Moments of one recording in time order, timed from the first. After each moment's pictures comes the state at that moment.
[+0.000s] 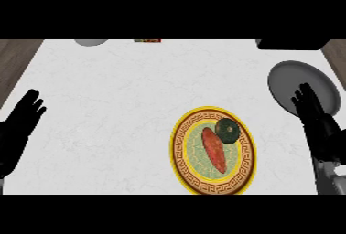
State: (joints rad) left arm 0.03 0.59 -0.05 -1.67 0.38 0.18 0.20; right arm -0.09 -0.41 0.05 -1.47 -0.31 -0.16 -0.01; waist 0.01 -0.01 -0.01
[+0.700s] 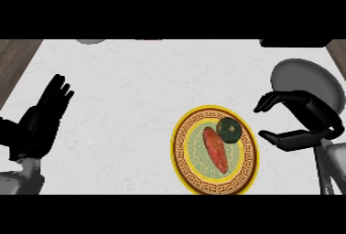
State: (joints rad) left arm -0.11 0.43 -0.11 -1.64 0.36 0.25 0.18; right arm -0.32 -0.54 0.18 -1.39 -0.23 0.41 -0.42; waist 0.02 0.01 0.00
